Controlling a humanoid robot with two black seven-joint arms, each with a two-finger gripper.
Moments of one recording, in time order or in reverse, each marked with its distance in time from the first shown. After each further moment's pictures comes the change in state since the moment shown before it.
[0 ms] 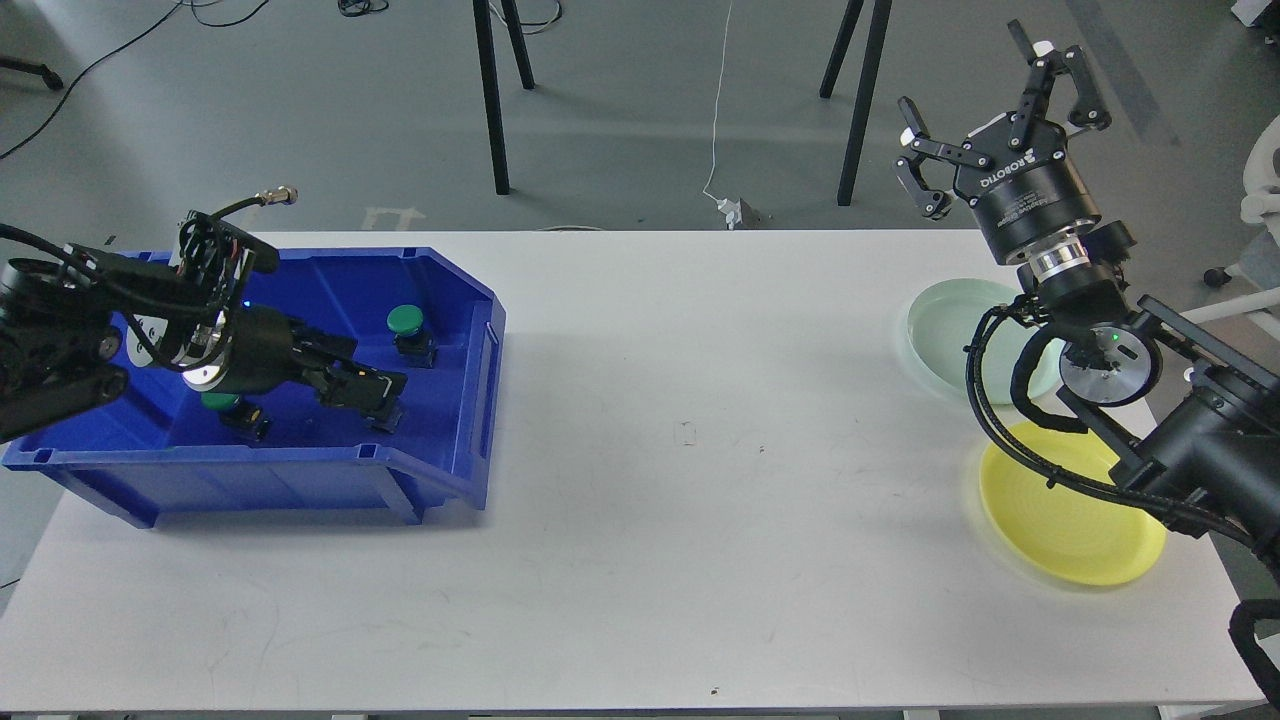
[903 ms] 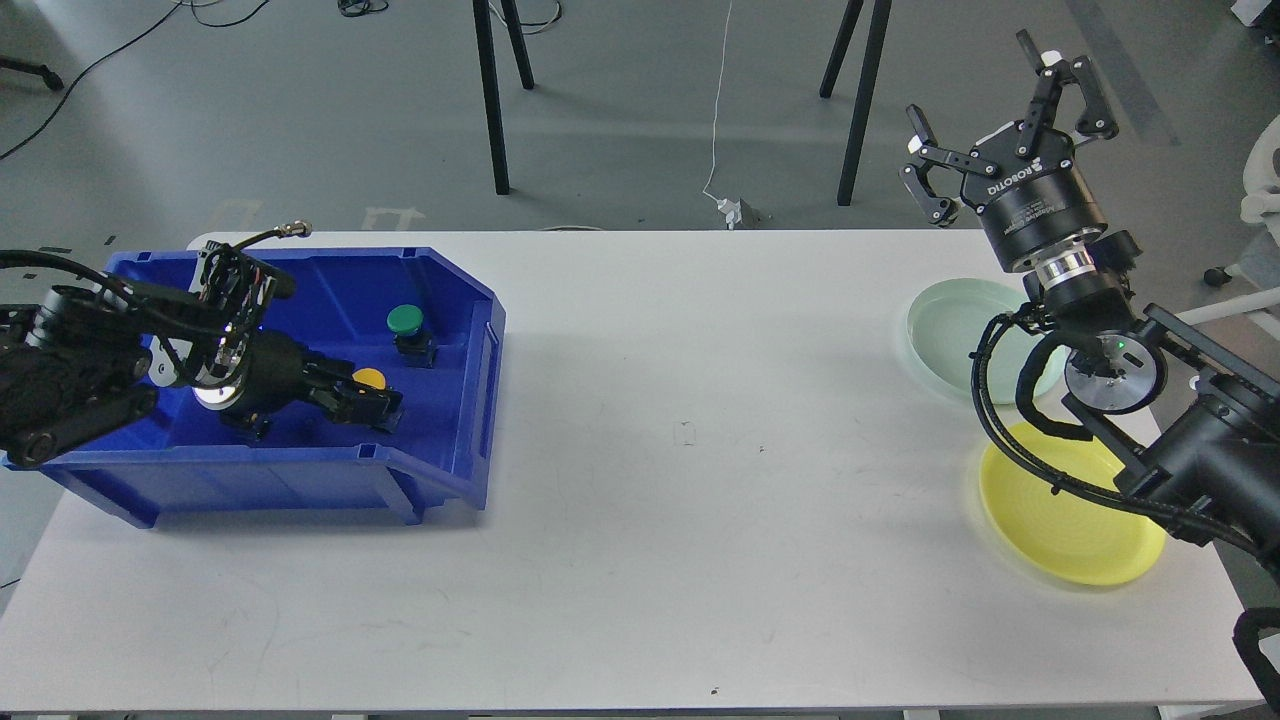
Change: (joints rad) left arm 0.083 -0.101 -0.009 0.159 -0.008 -0.022 0.000; right arm -0.020 -0.006 0.013 0.001 0.001 0.001 0.000
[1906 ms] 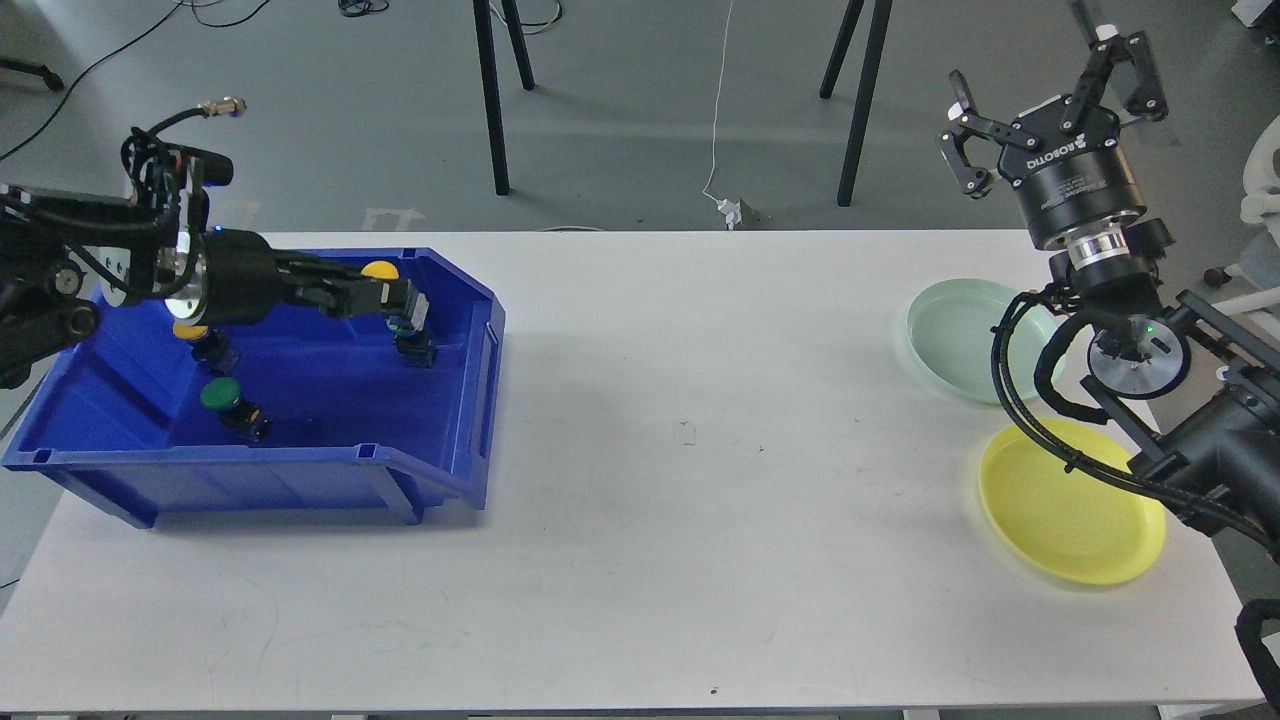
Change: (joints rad) left arm -0.106 0.241 -0.269 -0.289 -0.131 -0.052 0.000; right arm -0.014 -0.009 0.132 0.004 0.005 0.000 0.000
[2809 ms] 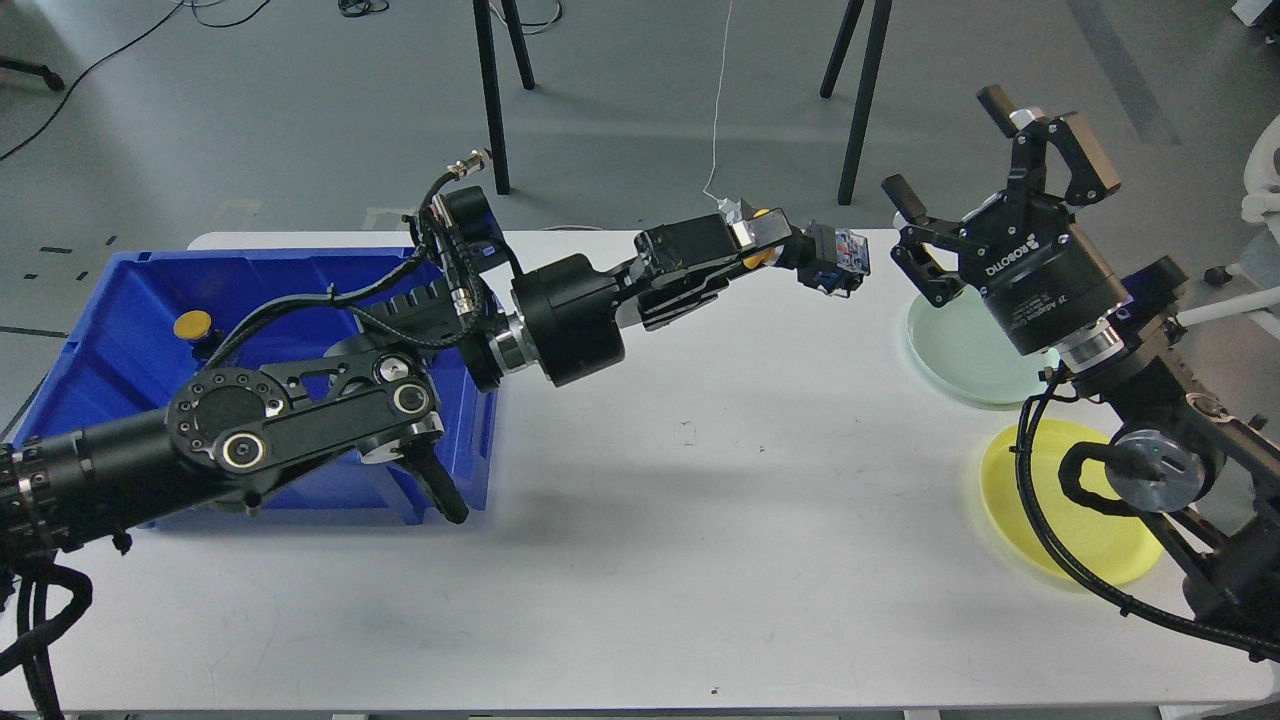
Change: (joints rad) left arm 0.335 -0.508 -0.401 -0.252 -0.492 0.204 0.000; right arm -0.332 -0.093 0.108 0.467 -0.603 -0.123 0.000
